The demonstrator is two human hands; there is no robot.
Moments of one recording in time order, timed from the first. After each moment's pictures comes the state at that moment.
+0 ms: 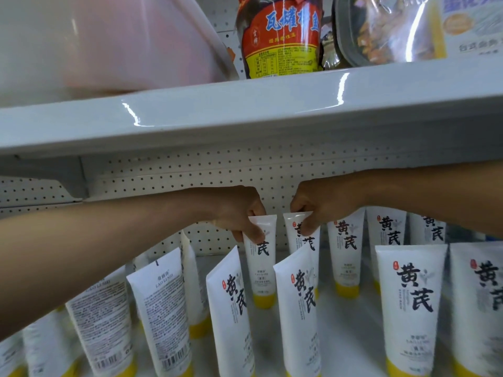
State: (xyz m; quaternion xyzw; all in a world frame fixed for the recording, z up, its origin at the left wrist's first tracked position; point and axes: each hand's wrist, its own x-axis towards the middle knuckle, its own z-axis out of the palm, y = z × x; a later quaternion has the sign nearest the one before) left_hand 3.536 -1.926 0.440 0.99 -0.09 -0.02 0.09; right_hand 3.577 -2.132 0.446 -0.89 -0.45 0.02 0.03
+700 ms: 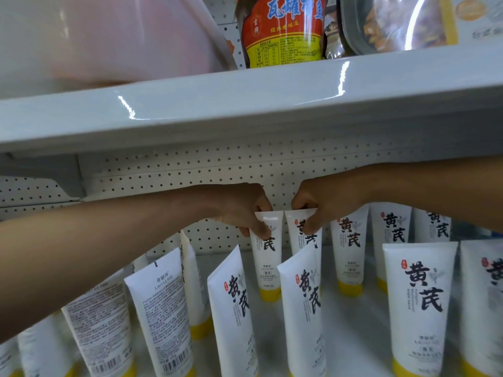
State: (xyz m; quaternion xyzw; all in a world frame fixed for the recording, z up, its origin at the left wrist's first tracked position) left_hand 3.539 -1.936 0.436 0.98 -0.15 -0.04 0.14; right_hand 3.576 -2.131 0.446 -0.90 -0.44 0.05 0.03
